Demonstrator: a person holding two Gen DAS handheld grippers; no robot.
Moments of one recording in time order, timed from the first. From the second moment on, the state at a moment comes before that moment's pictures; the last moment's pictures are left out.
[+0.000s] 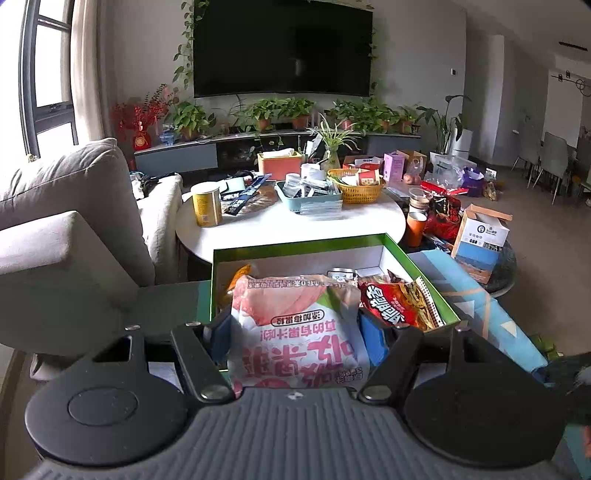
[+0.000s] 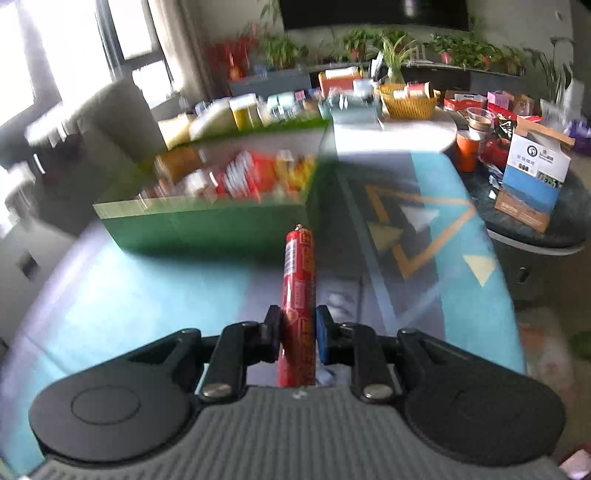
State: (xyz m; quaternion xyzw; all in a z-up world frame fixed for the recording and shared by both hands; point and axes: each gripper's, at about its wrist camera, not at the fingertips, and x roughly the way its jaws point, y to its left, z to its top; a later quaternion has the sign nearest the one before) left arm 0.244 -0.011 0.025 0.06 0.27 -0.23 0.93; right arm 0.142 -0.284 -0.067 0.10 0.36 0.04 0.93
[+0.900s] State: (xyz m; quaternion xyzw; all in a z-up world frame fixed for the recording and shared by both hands) left arm 0.336 -0.049 0.011 0.08 0.29 -0.22 0.93; right arm 0.295 -0.220 0.004 0.00 0.27 0.08 0.96
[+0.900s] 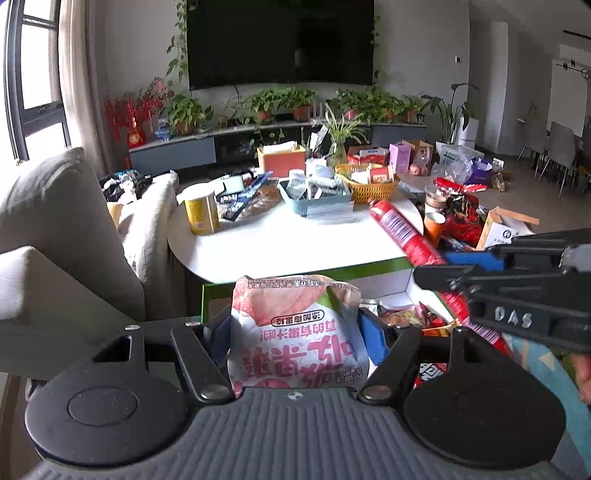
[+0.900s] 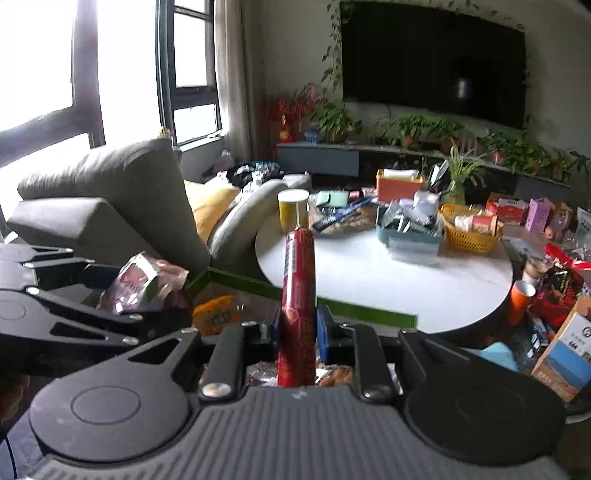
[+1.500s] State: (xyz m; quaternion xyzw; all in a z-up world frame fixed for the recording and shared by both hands) left arm 0.356 -0.056 -0.012 0.07 0.31 -0.19 0.93; right arm 0.303 -0.212 -0.013 0.02 0.28 0.07 0.96
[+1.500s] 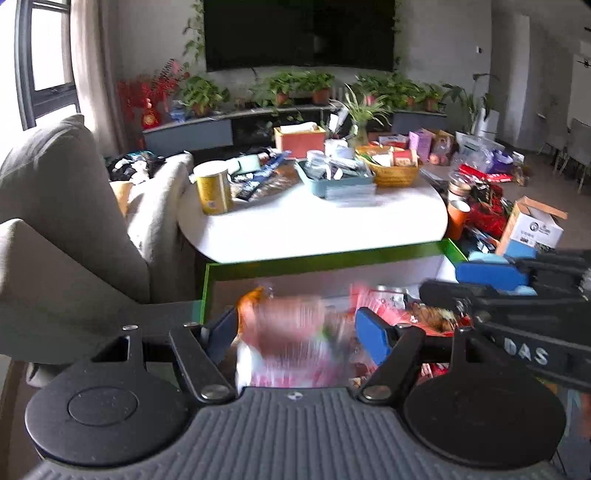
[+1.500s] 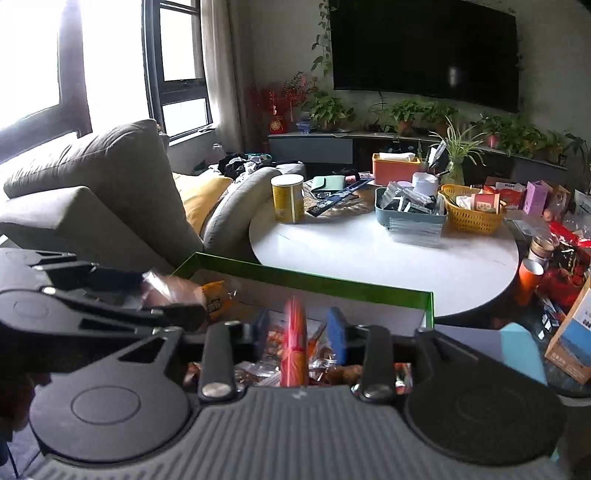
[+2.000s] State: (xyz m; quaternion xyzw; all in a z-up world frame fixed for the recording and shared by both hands) left arm 0.228 -0.043 0.050 0.09 0.23 -0.15 0.96; right arm 0.173 -0.209 0.035 0.04 0.22 0.03 0.97
